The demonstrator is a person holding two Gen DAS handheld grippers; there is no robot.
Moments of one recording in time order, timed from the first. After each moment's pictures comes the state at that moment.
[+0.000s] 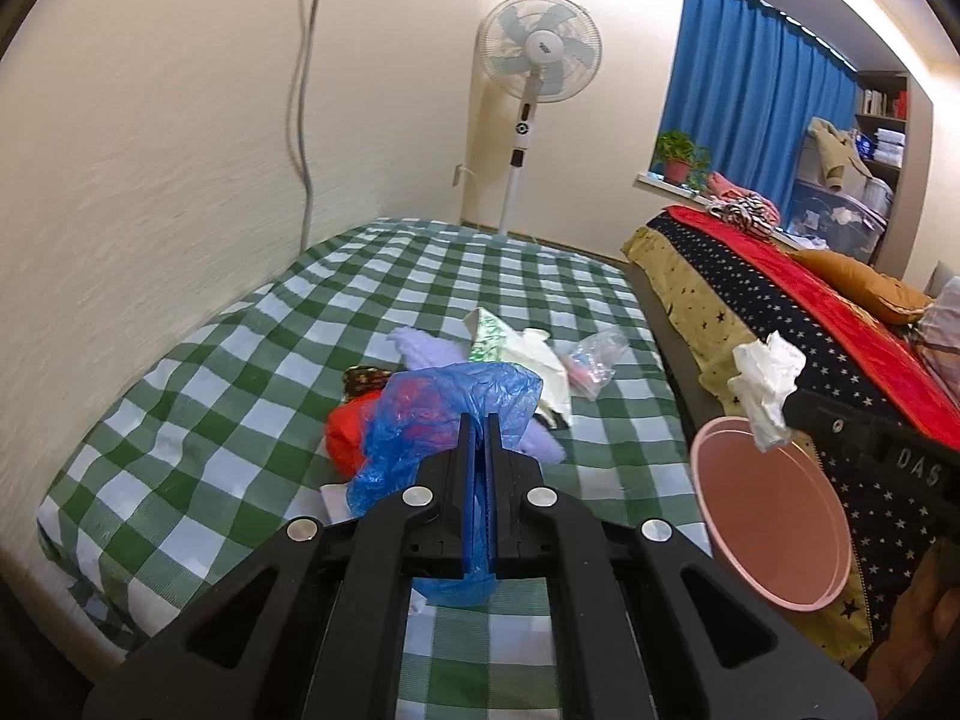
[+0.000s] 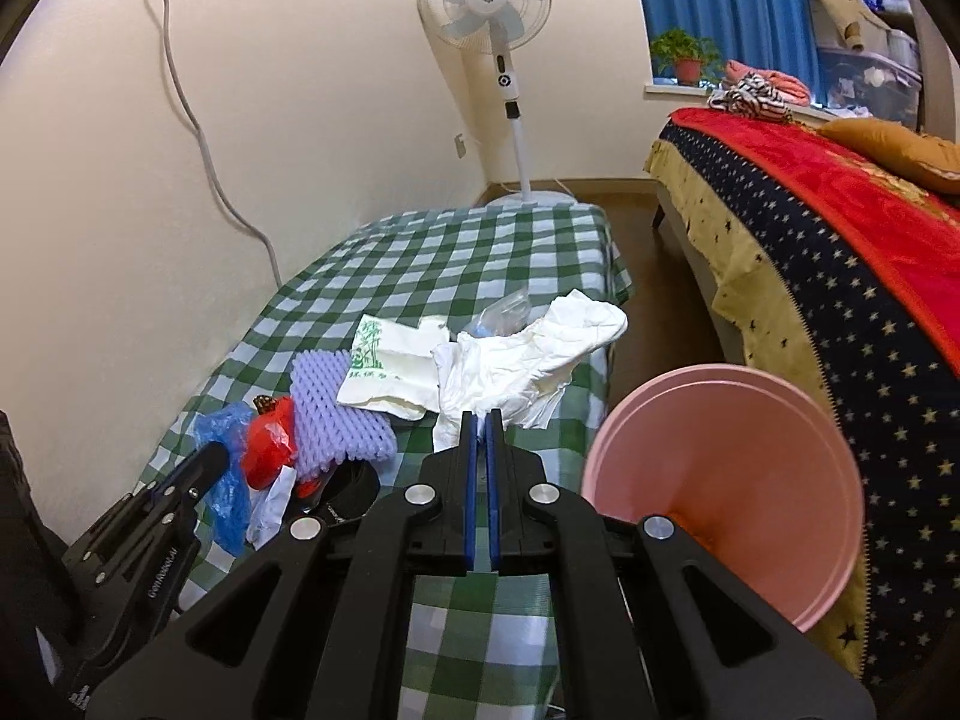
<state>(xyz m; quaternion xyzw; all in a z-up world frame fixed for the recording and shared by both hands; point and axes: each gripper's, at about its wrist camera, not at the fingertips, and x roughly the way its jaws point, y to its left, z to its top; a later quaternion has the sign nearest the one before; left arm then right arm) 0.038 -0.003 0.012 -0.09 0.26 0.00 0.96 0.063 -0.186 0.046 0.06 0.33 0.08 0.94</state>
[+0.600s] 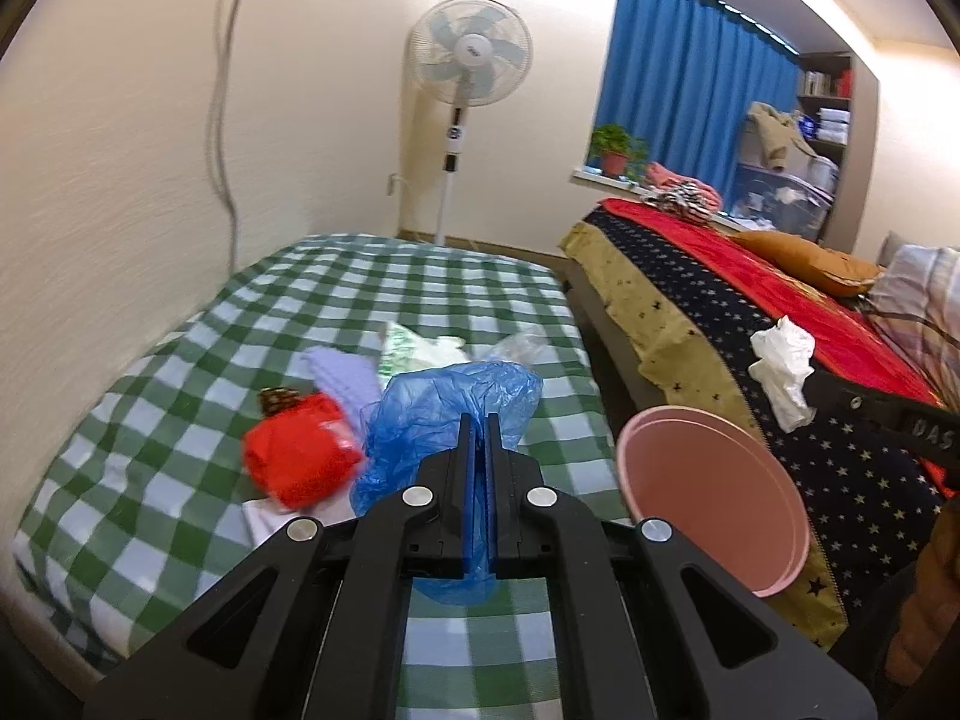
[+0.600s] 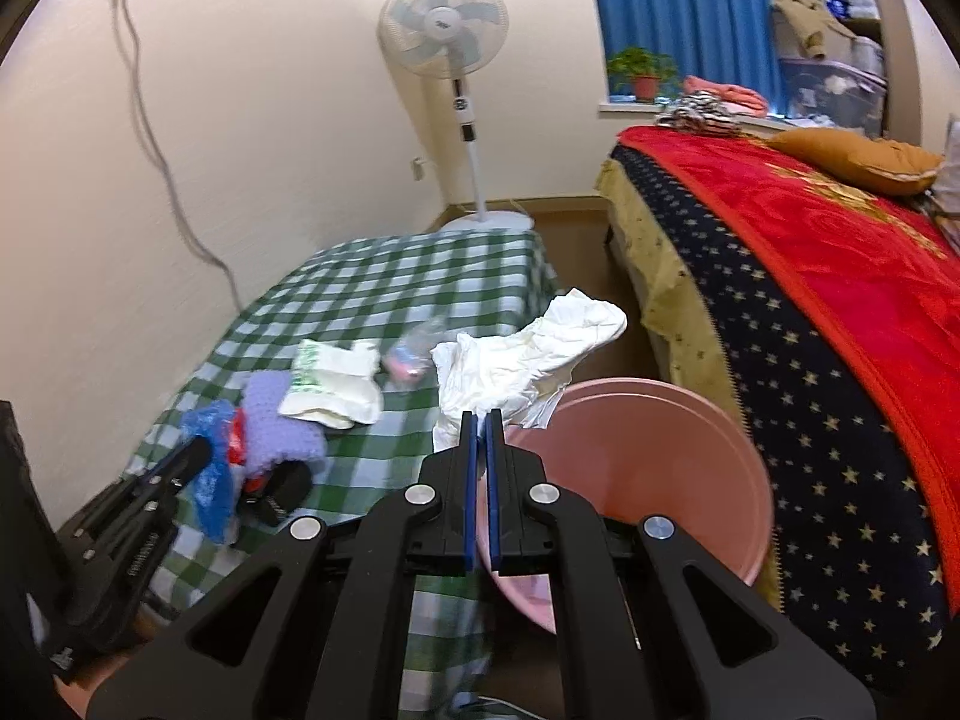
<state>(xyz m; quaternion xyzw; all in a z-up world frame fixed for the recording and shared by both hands) 0.039 -0.037 0.022 -0.07 0.25 -0.07 0.96 0.037 -0.250 0.062 0.06 0.31 0.03 0.95</state>
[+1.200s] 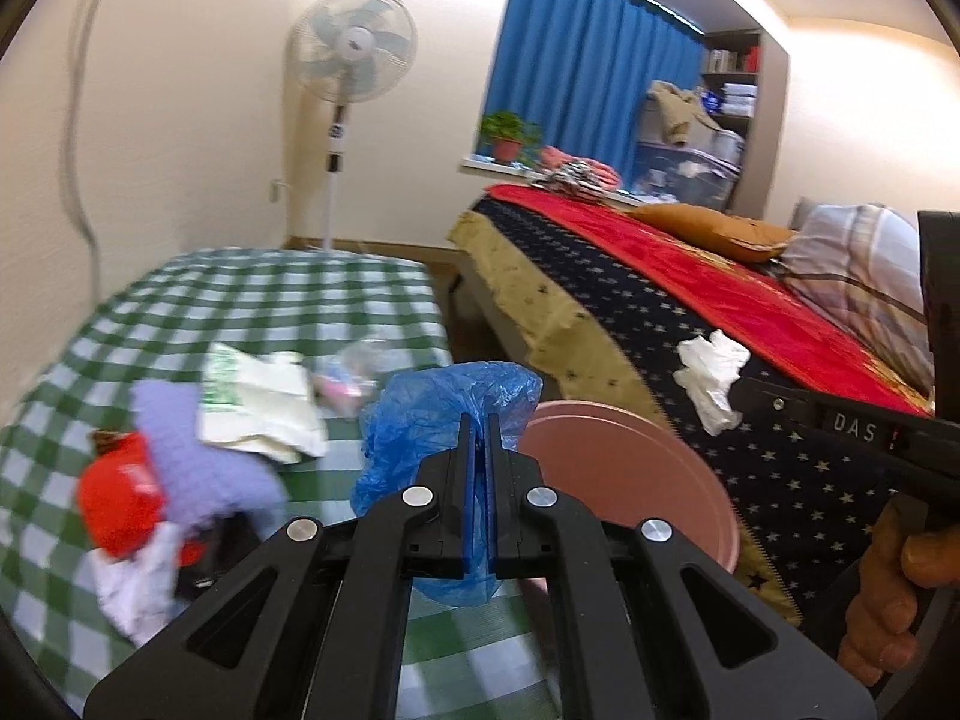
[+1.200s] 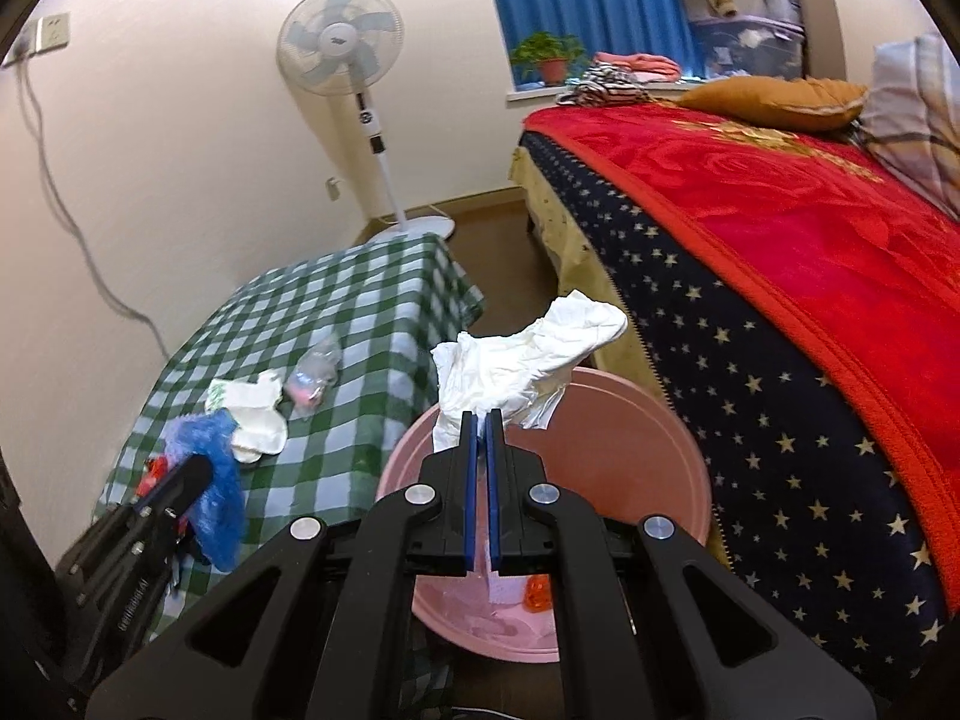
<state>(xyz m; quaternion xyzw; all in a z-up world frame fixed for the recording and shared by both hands) 0.064 -0.114 0.016 -0.05 0.24 -0.20 0.95 0.044 -0.312 0.046 0.12 0.31 -0.05 0.94</state>
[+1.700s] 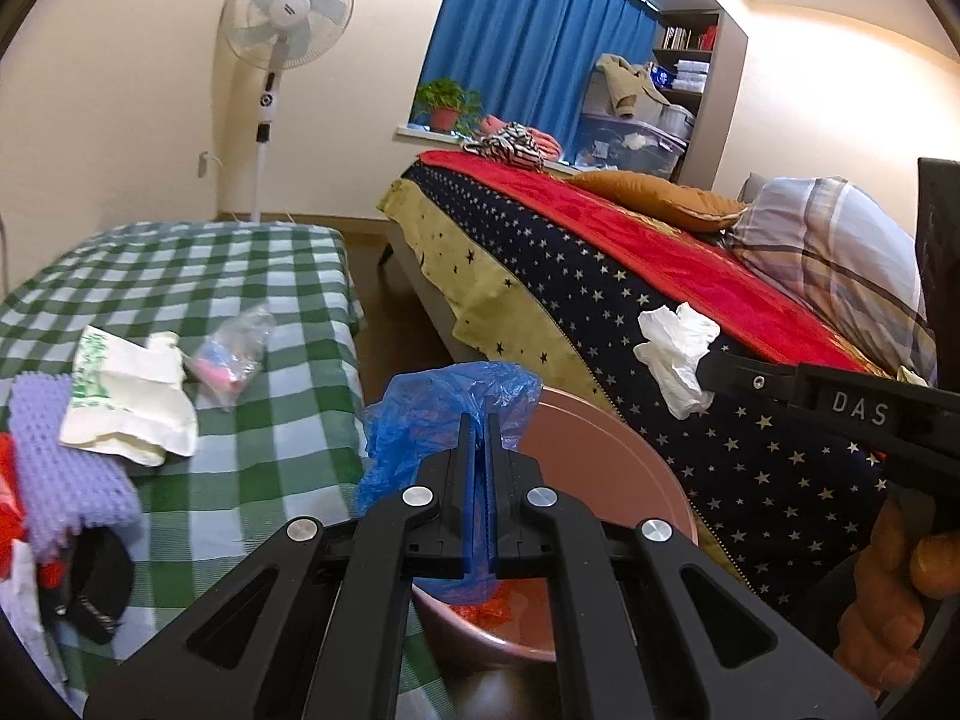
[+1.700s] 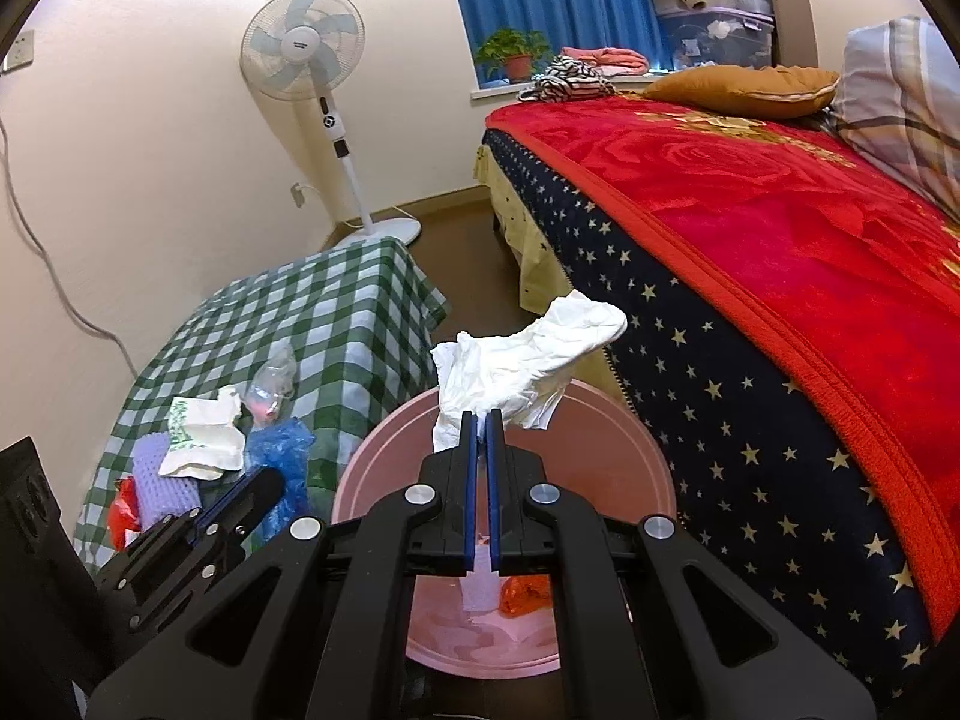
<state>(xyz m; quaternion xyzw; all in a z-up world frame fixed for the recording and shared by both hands) 0.091 -0.163 -0.008 -0.05 0.27 -0.27 0.92 0.052 -0.332 0.041 0.13 0.31 -0.09 0.94</state>
